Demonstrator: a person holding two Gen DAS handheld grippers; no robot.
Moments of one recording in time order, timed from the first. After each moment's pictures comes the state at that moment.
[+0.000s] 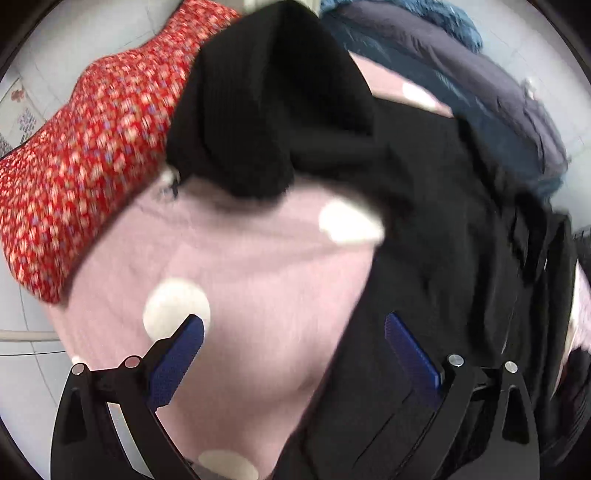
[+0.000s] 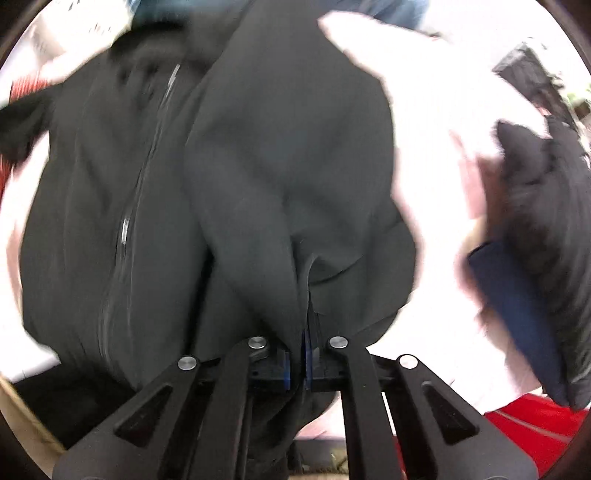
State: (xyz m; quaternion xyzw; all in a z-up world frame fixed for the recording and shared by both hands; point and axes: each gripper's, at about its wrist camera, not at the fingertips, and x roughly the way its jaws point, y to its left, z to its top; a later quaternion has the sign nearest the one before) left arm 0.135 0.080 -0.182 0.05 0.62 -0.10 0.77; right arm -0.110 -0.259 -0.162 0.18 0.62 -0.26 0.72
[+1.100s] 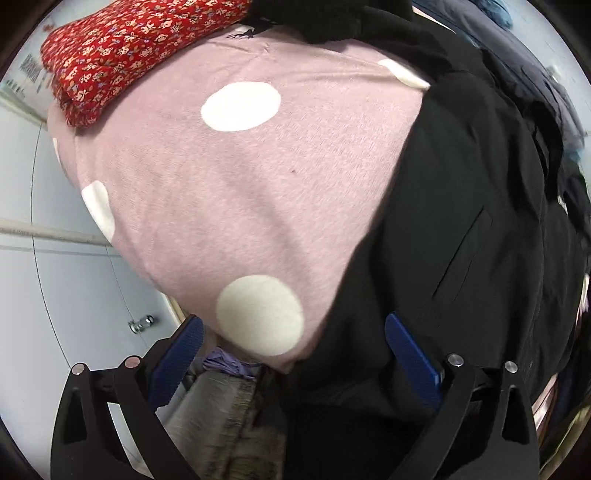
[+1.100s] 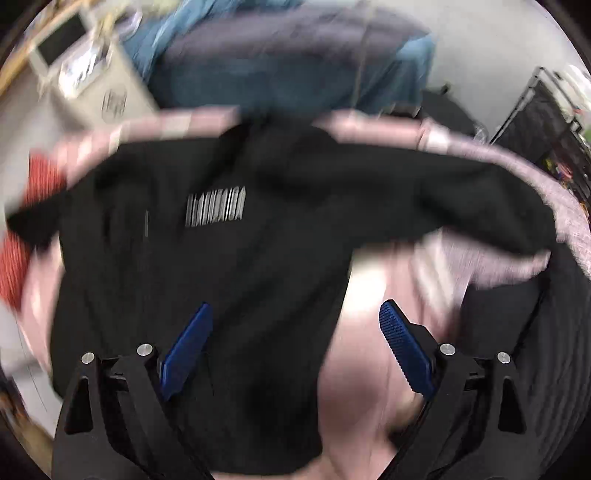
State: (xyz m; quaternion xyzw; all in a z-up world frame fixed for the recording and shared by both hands) left arm 0.001 0.178 -0.207 0.04 0.69 -0.06 0.72; right arm -0.063 -0.394 -0.143 0.19 0.57 -0.19 0.77
